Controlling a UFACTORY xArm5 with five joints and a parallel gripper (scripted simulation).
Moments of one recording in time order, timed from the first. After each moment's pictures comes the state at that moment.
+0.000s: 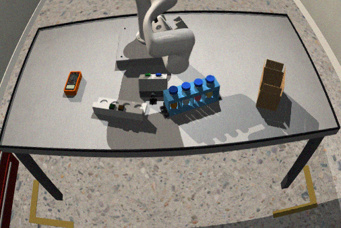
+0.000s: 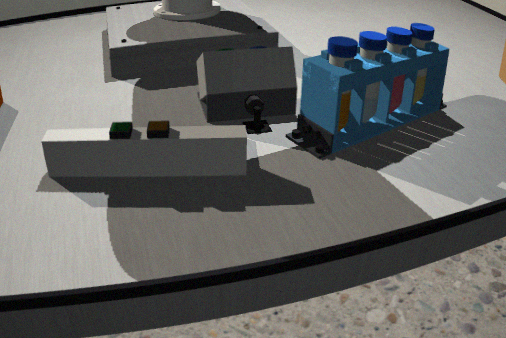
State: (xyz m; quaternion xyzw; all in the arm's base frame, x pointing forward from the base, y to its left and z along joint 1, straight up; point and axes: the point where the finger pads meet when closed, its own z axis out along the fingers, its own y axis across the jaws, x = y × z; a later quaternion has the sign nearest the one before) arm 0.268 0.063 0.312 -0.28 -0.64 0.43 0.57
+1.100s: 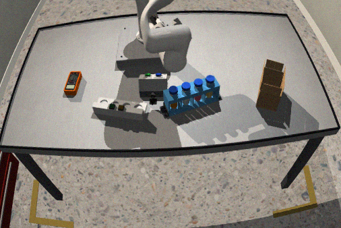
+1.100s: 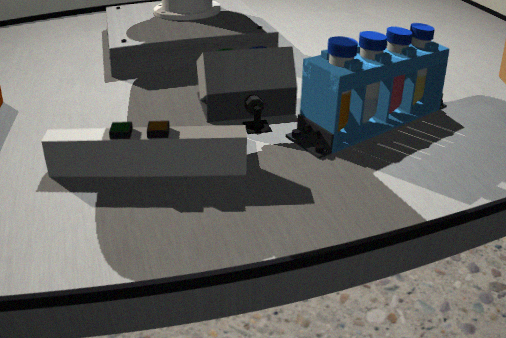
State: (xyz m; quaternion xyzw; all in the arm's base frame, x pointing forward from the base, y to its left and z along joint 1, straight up) arm 0.269 0.059 0.281 -0.32 -0.68 0.40 0.53
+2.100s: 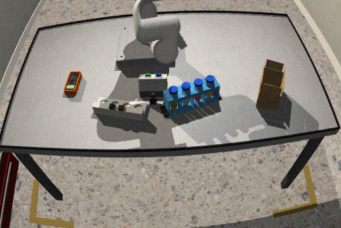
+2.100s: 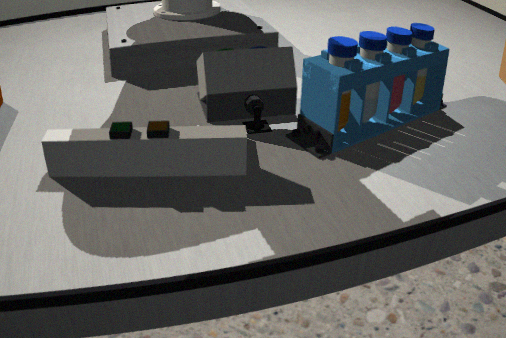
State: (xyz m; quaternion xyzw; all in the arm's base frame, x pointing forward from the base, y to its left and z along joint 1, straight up) arm 0.288 0.052 0.194 -0.41 -0.77 0.30 0.38
